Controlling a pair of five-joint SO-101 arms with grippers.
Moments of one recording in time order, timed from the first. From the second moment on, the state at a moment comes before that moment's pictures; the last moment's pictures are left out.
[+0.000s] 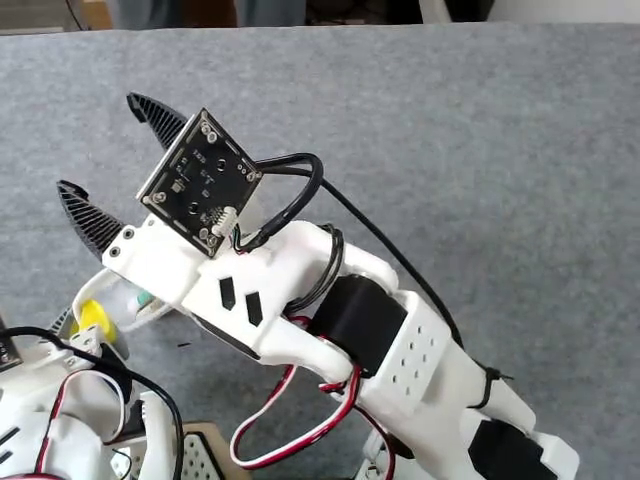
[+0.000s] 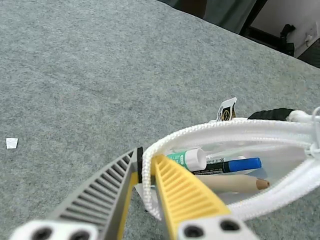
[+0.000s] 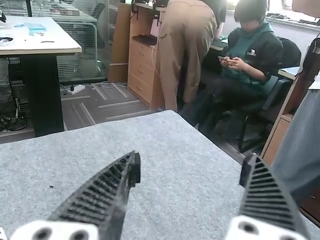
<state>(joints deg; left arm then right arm) -17.6 -85.1 26.6 100.9 13.1 -58.8 -26.8 -3.6 45.3 5.1</state>
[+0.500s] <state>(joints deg) -17.6 -85.1 26.6 100.9 13.1 -44.4 -35.7 6.2 62.3 5.1</state>
